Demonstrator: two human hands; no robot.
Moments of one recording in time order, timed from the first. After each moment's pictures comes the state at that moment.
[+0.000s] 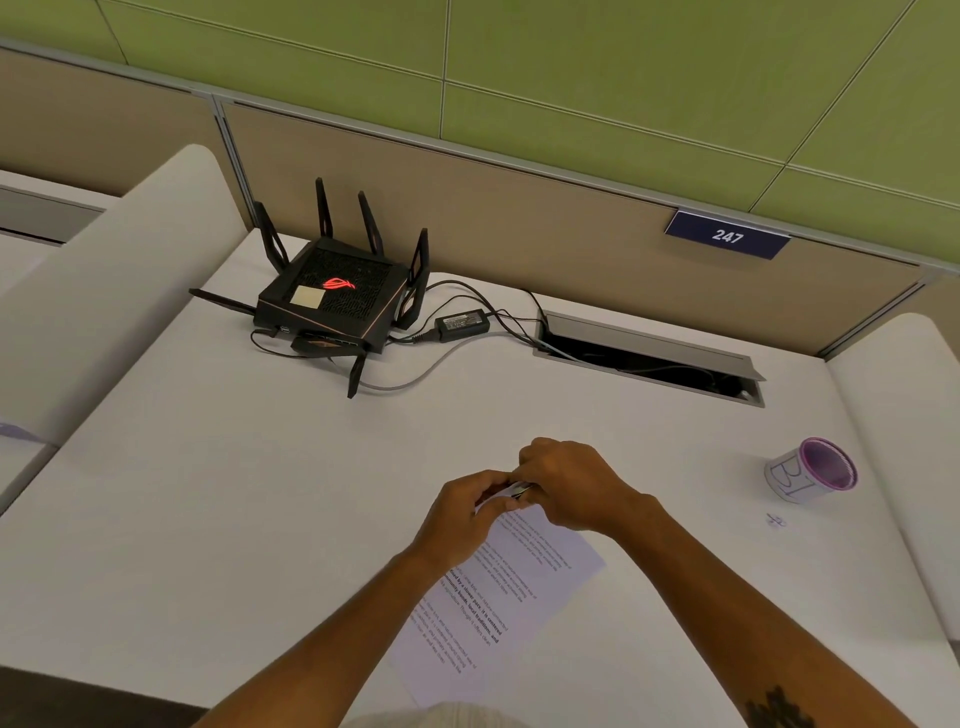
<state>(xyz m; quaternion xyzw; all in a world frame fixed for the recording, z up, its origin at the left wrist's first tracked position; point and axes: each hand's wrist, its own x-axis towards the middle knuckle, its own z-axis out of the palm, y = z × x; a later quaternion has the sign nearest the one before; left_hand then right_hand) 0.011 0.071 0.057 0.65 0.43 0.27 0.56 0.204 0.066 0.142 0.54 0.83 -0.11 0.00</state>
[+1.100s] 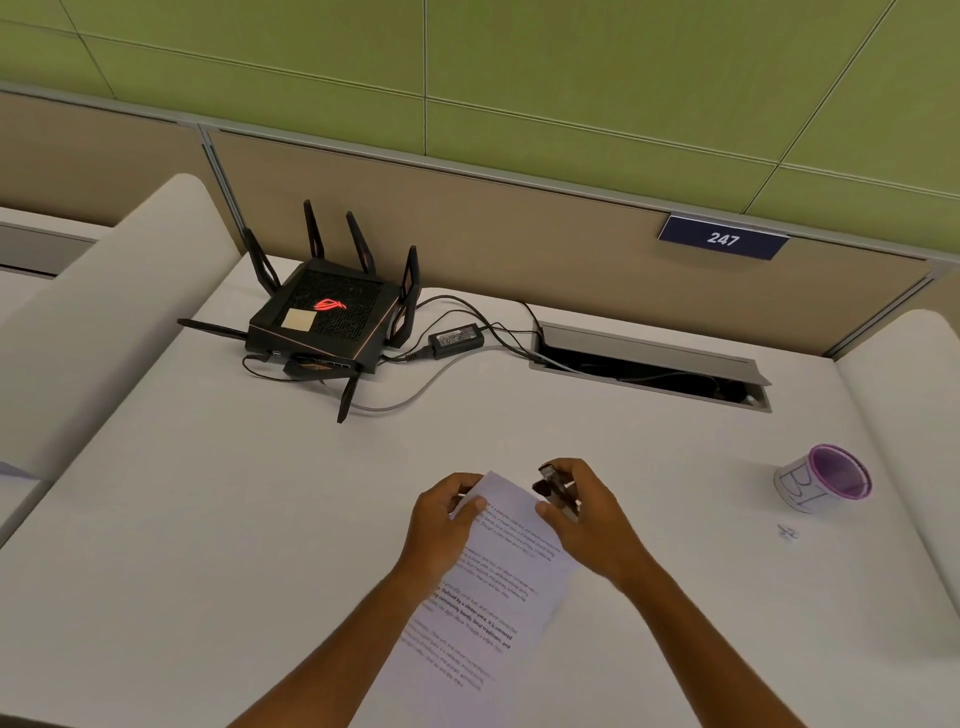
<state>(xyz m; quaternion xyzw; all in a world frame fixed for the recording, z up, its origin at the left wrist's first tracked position) 0.010 0.082 0.076 0.53 0.54 0.29 0.59 0.223 0.027 0.124 0.71 0.52 -0.37 -0.29</state>
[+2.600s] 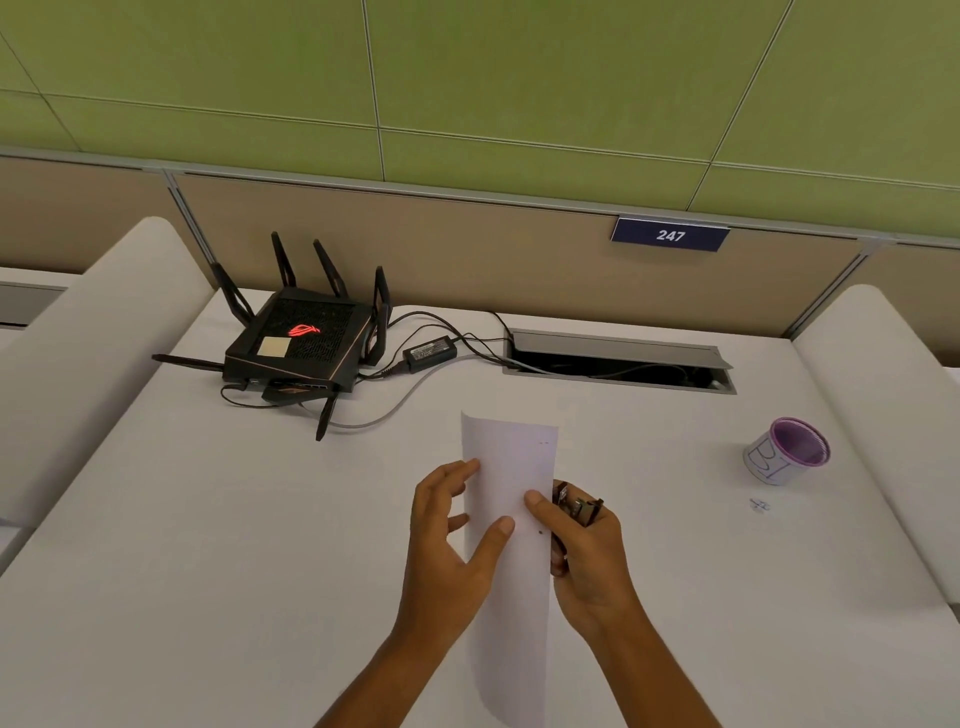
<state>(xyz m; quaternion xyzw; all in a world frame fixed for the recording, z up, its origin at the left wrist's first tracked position) 0.022 0.015 0.149 0.62 0.48 0.42 0.46 0.172 -0.028 0.177 0.56 0.15 -0.52 -0.63</state>
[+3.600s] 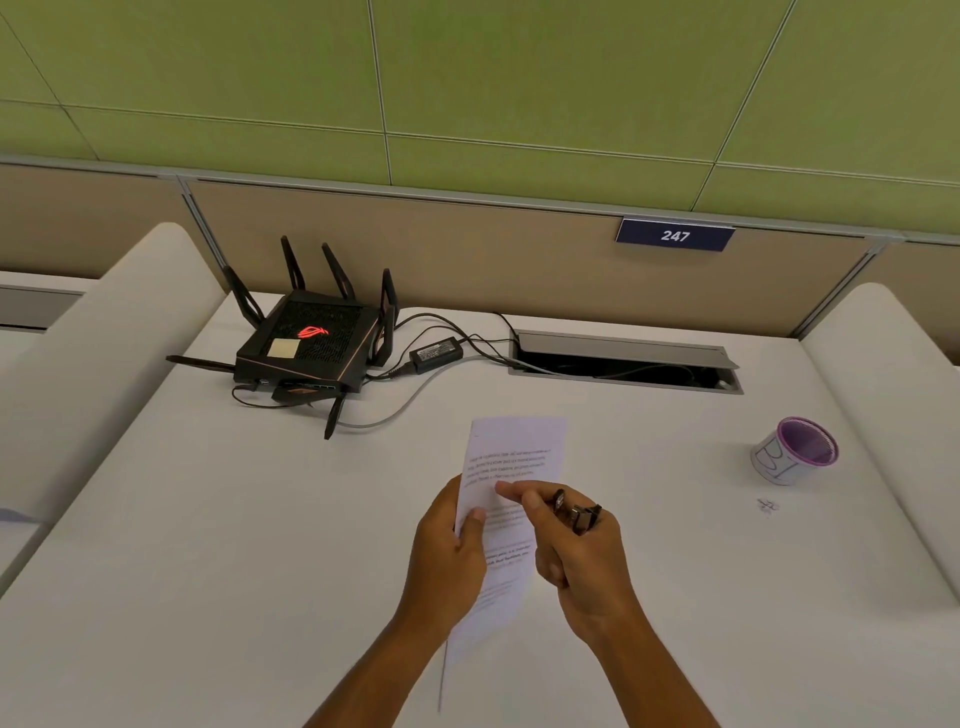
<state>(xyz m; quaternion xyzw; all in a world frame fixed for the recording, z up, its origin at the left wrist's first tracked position) 0.019 0.014 0.173 0.58 0.51 0.35 0.54 0.167 -0.038 0.186 0.56 0.27 -0.49 -0.61</state>
